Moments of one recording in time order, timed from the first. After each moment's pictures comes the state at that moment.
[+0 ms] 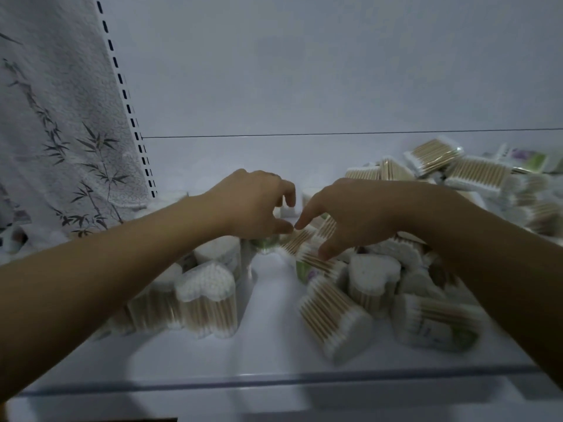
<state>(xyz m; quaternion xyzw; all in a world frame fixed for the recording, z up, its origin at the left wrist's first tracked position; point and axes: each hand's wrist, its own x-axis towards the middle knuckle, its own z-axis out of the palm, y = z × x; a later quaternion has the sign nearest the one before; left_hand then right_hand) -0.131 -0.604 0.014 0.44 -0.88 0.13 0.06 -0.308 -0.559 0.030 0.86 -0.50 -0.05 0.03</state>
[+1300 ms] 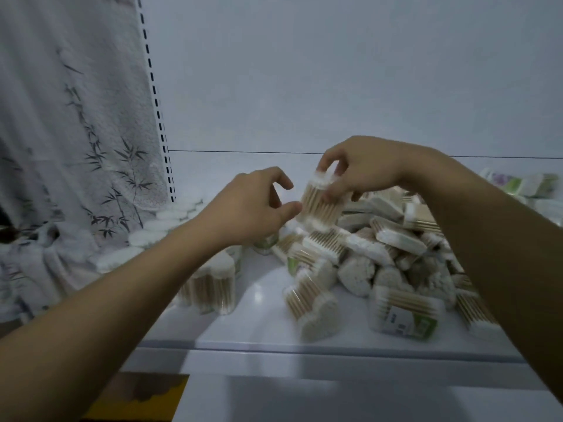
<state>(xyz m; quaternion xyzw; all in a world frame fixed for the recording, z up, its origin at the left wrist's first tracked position) -0.139 -0.526 0.013 0.50 -0.80 -0.04 0.33 -0.338 -0.539 0.076 0.81 -0.56 0.16 -0.08</state>
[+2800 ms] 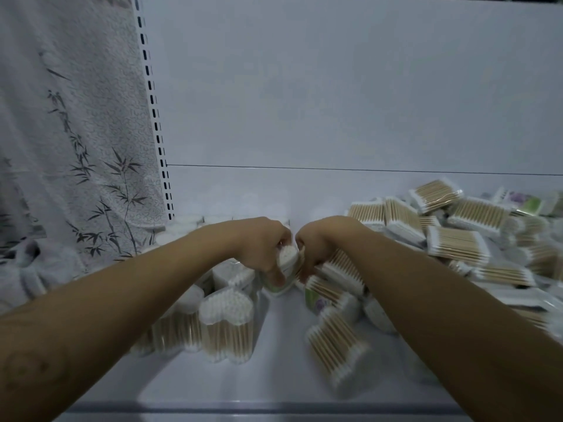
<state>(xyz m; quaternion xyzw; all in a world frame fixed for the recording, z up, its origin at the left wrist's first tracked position) -0.122 -0.603 0.015 0.48 -0.87 0.01 -0.04 -0.267 -0.659 -0.007 0.79 -0.60 -0.16 -0.02</state>
